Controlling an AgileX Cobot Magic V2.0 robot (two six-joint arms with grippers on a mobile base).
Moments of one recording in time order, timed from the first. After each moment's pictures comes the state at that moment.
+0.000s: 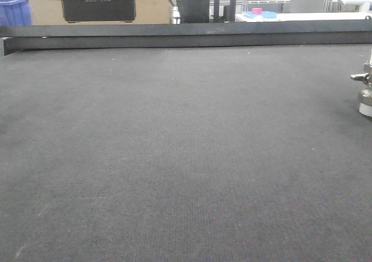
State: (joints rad) left arm -0.04 0.89 -1.03 -0.03 0.74 -0.07; right arm -0.01 1.14 -1.30 0.12 0.89 -0.06
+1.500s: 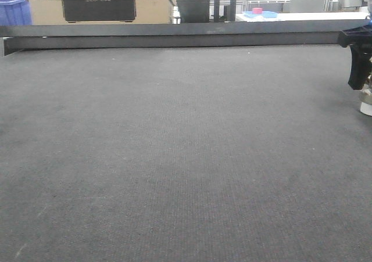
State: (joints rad) left arm -0.04 0.90 -1.03 -0.03 0.78 -0.07; right arm -0.01 1.94 -1.59 0.08 1.02 -0.14
